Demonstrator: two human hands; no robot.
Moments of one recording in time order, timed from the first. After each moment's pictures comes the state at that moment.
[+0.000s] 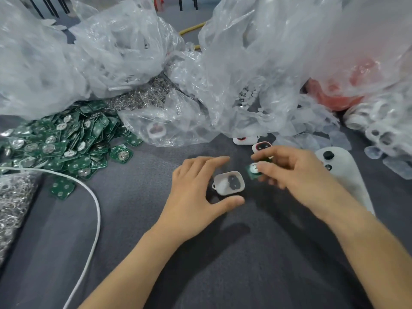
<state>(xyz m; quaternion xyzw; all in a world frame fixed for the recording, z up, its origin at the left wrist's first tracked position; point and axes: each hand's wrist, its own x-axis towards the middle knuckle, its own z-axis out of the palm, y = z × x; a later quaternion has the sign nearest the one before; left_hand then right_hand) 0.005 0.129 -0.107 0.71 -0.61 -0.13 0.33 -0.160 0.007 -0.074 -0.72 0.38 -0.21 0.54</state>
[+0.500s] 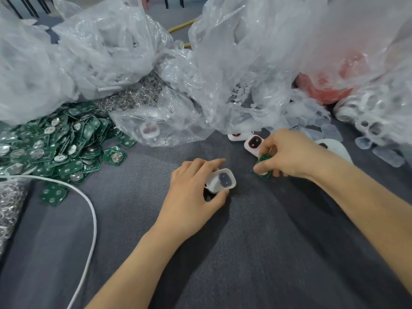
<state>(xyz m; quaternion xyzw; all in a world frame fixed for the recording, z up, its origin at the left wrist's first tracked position) 0.008 0.128 -0.113 0.72 -0.61 -0.11 0.31 -0.139 -0.028 -0.059 -0.83 0.47 0.04 0.30</state>
